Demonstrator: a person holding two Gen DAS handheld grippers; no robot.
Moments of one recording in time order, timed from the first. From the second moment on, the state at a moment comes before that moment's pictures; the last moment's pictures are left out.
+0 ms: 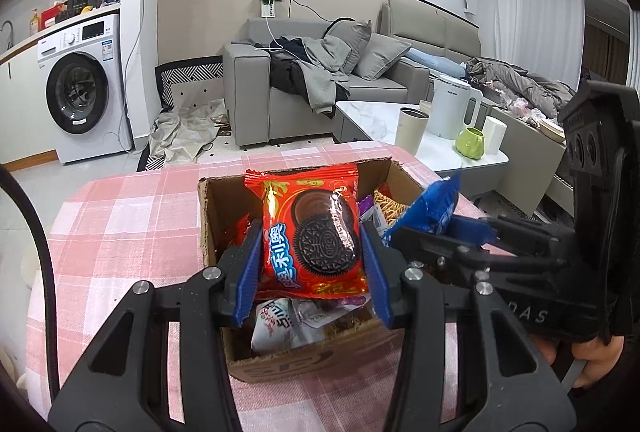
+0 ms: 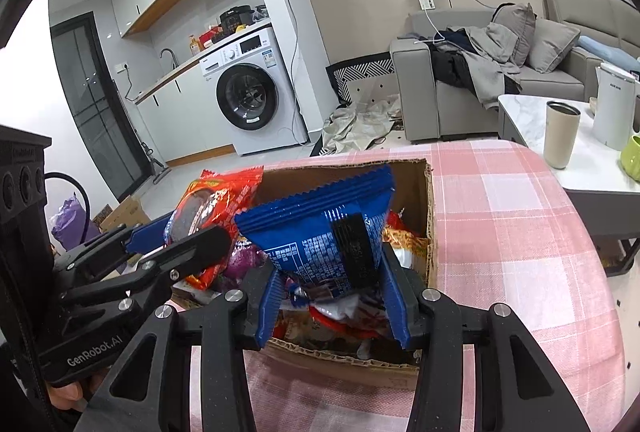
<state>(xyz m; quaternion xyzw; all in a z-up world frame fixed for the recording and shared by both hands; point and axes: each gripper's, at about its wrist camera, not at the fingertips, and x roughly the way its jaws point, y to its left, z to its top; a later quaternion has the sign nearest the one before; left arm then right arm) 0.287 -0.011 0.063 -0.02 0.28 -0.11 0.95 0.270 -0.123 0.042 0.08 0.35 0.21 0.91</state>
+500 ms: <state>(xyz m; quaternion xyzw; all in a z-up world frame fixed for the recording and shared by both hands) 0.315 -0.015 0.057 -0.02 0.28 -0.12 0.95 0.279 -0.123 0.037 0.07 0.35 0.22 0.91</state>
